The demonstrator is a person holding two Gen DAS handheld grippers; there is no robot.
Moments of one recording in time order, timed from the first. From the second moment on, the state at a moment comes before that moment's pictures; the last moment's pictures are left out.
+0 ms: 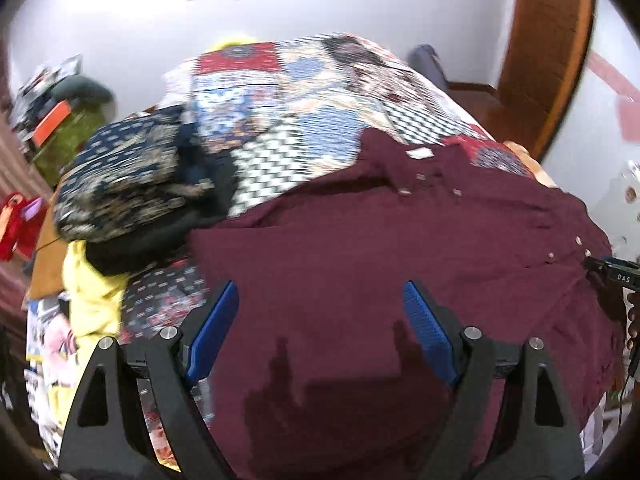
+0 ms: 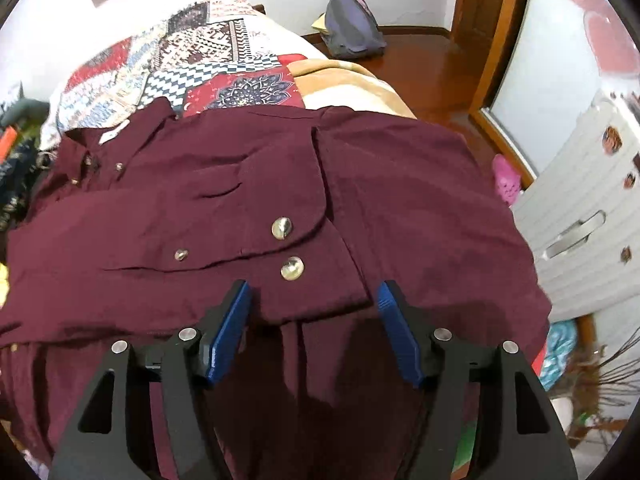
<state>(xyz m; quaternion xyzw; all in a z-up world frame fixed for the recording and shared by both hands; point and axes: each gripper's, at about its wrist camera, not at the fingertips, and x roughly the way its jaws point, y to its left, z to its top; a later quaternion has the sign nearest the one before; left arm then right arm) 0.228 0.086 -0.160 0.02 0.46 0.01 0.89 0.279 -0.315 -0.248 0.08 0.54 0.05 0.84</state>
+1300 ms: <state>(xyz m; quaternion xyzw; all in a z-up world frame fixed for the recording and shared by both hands) 0.260 -0.021 -0.220 0.06 0.52 -0.07 0.85 0.277 -0.488 -0.313 0.41 0.51 -0.12 0.75</state>
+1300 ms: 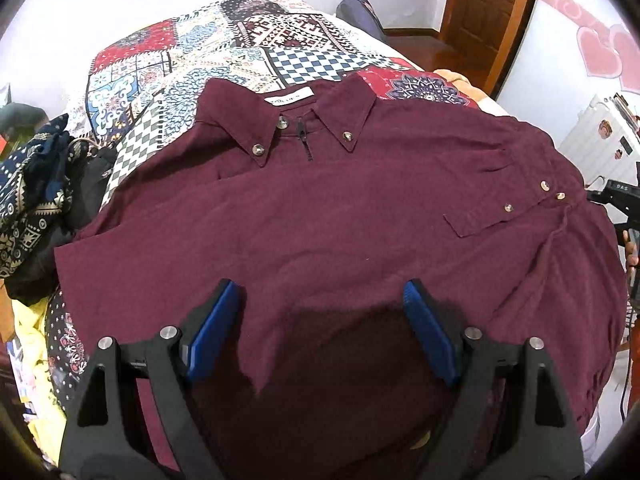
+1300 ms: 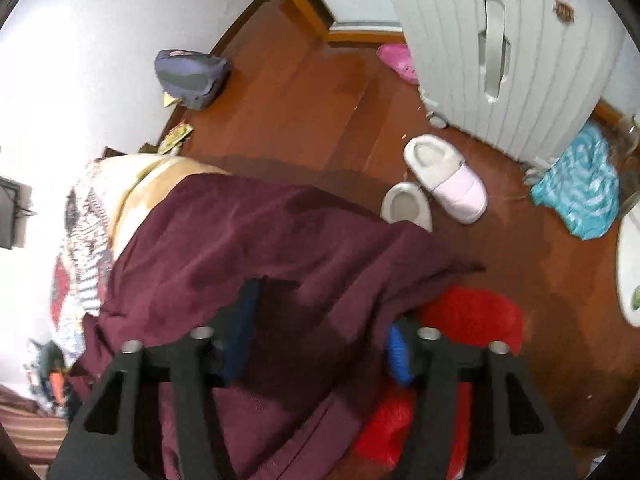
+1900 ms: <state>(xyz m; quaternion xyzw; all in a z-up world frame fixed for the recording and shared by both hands) 0.242 0.008 -0.166 0.03 0.46 -0.05 0.89 0.273 -0.388 -0.116 0.24 0.34 -0.01 0.91</state>
